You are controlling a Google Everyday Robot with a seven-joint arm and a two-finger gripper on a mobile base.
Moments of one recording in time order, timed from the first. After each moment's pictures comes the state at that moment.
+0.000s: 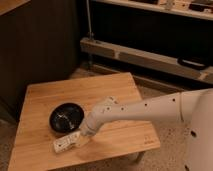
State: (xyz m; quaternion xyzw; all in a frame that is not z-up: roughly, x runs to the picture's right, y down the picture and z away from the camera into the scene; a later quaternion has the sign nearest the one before) arm -0.139 0.232 0.737 -0.36 -0.25 0.12 0.89
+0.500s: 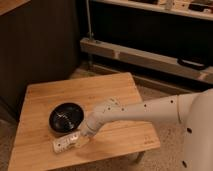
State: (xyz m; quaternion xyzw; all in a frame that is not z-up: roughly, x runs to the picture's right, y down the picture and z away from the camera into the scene) arm -0.141 0.242 0.750 -0.37 -0.26 0.13 0.88
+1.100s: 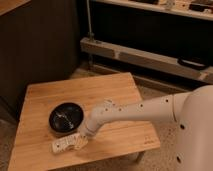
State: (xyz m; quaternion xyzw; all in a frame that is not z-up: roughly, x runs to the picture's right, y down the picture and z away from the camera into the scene) arm -0.147 0.253 0.755 -0.39 -0.25 0.12 0.88
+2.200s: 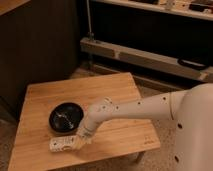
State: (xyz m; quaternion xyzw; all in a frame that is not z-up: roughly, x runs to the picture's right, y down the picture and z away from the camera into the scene) arm -0.151 0.248 0.737 -0.40 -0.24 0.10 0.88
